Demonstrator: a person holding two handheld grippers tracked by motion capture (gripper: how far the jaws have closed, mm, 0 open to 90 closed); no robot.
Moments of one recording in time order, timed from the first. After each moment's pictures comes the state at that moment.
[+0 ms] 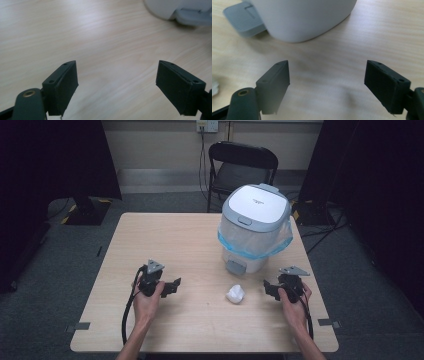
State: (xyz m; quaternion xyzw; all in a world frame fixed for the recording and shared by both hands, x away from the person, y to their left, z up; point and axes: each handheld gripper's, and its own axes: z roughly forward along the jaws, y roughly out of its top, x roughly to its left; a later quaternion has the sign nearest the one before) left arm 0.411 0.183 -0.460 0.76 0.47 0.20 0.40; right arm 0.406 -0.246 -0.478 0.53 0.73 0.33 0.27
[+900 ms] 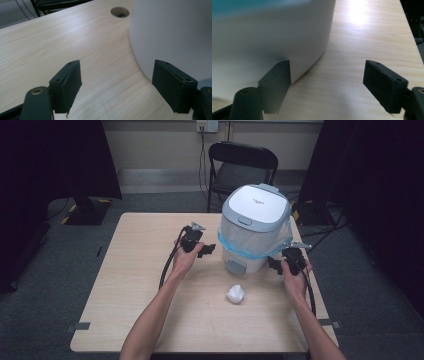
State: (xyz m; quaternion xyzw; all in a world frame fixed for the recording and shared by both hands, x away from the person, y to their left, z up) left arm 0.559 0.086 -0.450 0.79 0.41 0.17 0.42; right arm 0.484 -0.262 -0.456 0.57 0.70 0.33 0.28
